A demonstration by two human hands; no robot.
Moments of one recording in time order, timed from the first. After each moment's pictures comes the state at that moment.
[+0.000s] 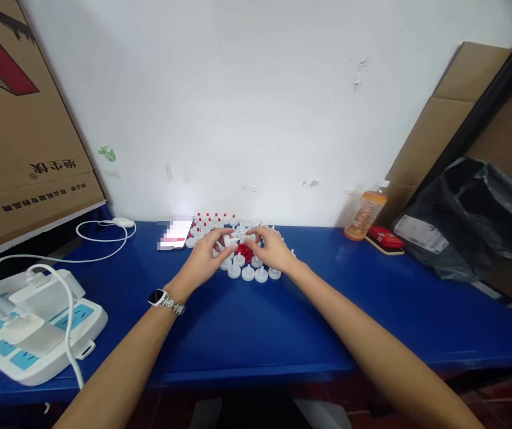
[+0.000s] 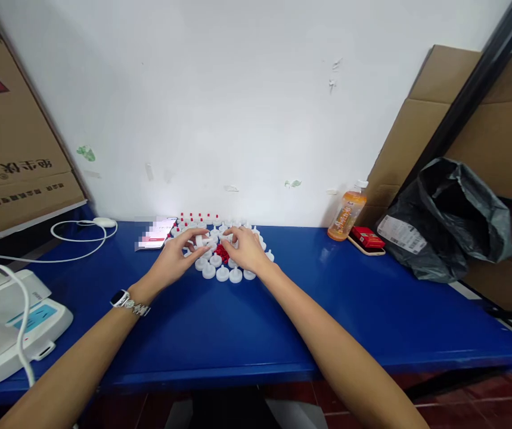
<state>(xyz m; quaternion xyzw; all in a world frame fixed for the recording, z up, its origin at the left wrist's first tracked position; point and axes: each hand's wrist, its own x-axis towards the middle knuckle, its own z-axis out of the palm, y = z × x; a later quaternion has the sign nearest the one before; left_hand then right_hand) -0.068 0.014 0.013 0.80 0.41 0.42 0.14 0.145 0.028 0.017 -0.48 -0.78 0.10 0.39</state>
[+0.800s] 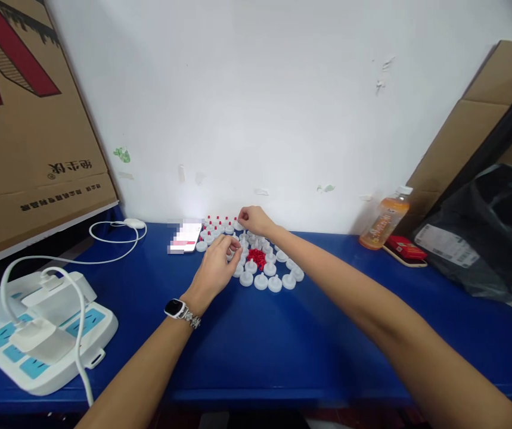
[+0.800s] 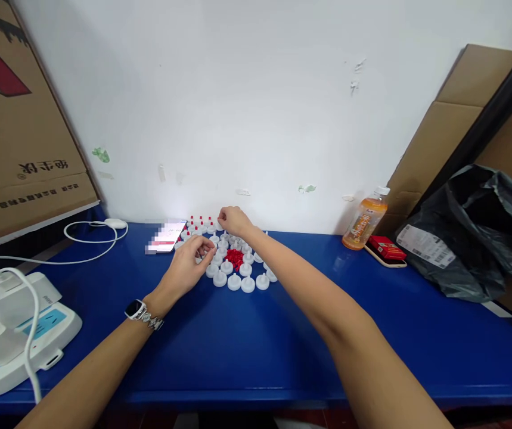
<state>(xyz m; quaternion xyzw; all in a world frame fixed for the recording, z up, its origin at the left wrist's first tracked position) -0.066 0.020 0.000 0.76 0.46 0.44 0.09 0.087 0.152 0.041 -0.49 -0.83 0.06 0.25</state>
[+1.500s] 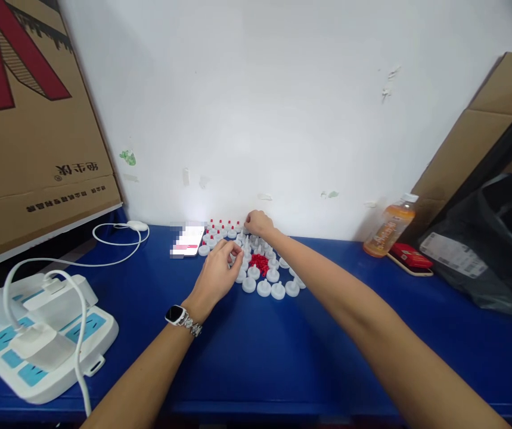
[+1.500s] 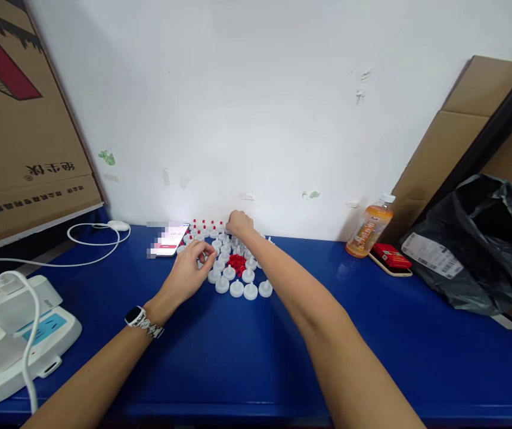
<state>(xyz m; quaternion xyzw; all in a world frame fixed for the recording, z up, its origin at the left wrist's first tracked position) -0.068 0.017 0.002 0.76 0.48 0.43 0.07 0.076 0.181 0.030 -0.63 -0.74 0.04 0.21</state>
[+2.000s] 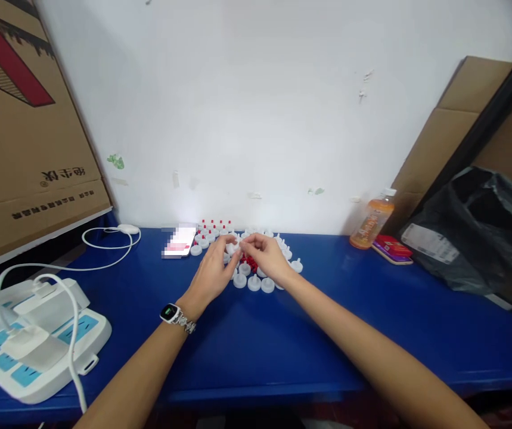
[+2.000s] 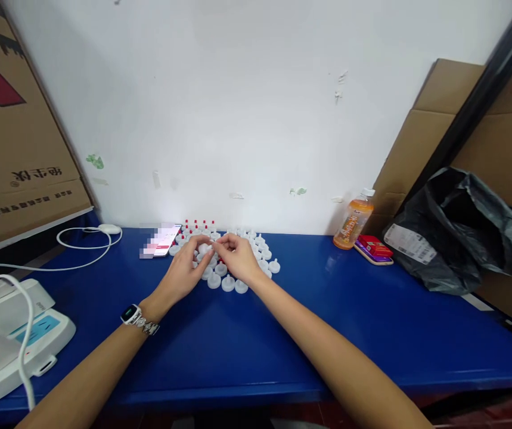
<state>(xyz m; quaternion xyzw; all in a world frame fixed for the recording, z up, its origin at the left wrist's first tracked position) -0.059 0.008 0.004 0.77 0.45 0.44 0.10 0.106 0.030 0.019 -0.39 -0.65 0.40 0.51</state>
